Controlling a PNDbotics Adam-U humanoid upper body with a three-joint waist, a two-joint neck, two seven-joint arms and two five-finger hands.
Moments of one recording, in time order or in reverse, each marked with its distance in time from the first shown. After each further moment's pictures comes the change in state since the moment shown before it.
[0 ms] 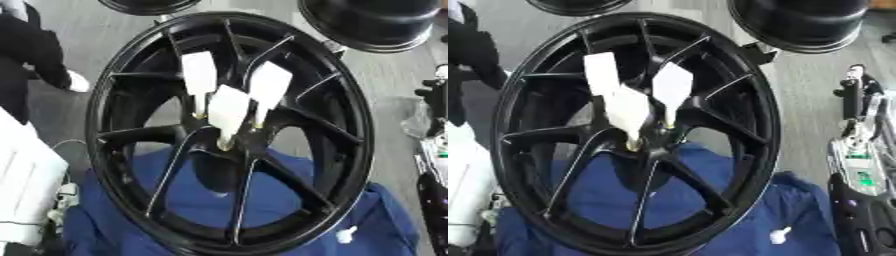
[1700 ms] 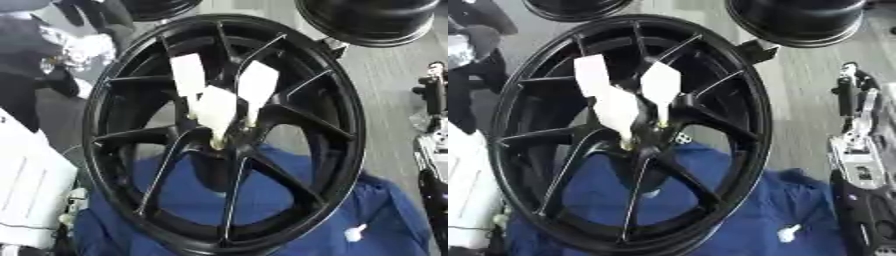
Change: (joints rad) left arm -0.461 -0.005 -0.393 -0.007 -0.400 0.335 -0.774; right arm 0.033 -0.048 0.002 0.011 0.015 0.002 0.007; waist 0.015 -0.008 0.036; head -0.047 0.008
